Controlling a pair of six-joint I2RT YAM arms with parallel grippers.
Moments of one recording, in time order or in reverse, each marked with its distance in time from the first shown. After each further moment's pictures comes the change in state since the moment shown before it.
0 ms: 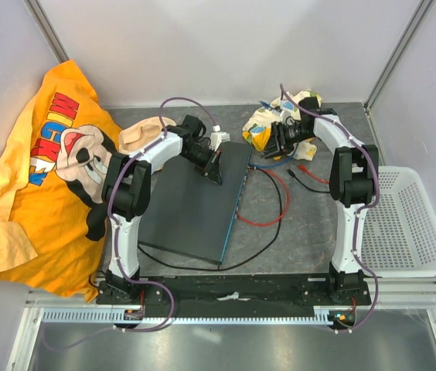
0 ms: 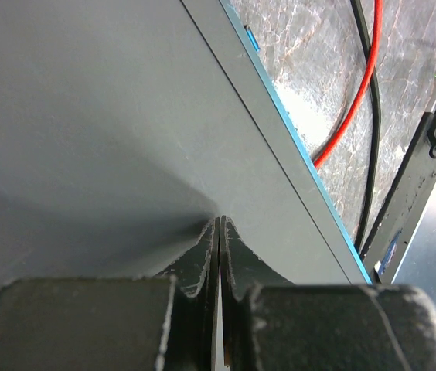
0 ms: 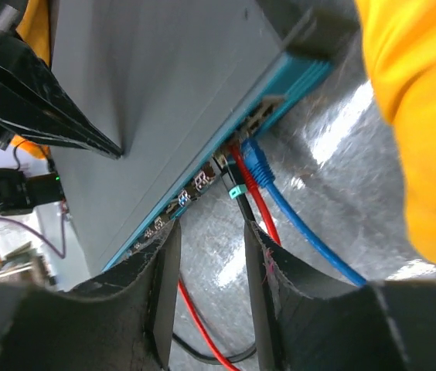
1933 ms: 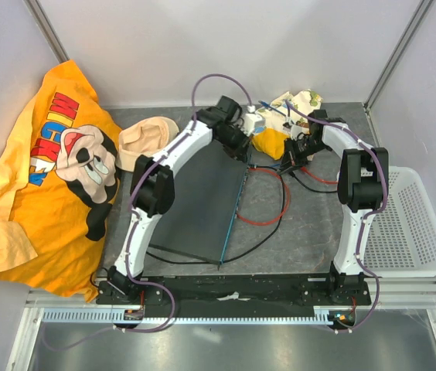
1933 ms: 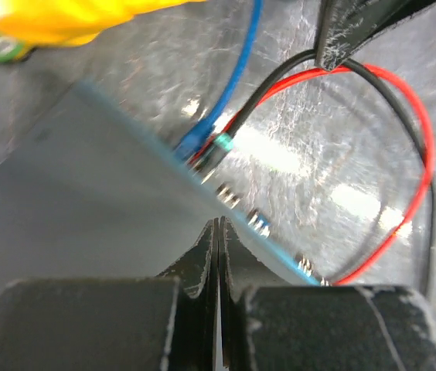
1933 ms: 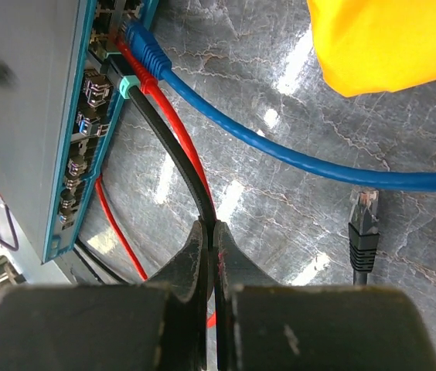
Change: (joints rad) left arm -0.157 0.220 0.549 -0.079 -0.235 0.017; right arm -0.057 -0.103 -0.224 -0.052 0.202 -0.090
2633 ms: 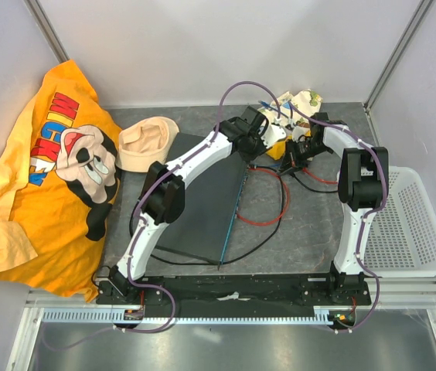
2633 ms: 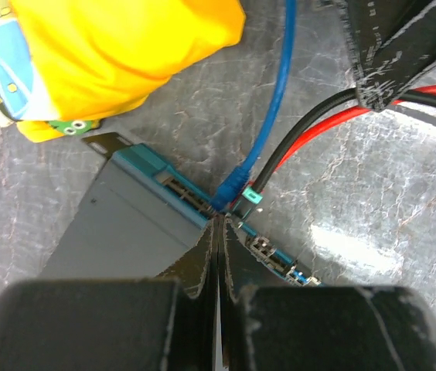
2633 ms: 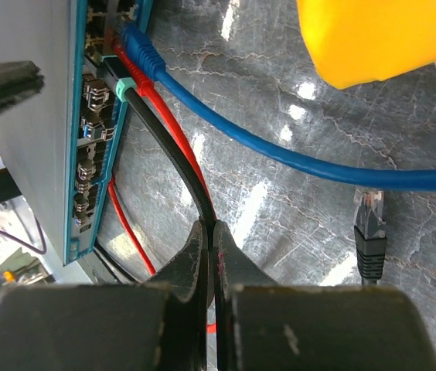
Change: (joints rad) left arm -0.173 0.000 0.001 0.101 -0.421 0.196; right arm -0.014 0.015 -0.024 0.022 -0.045 0.051
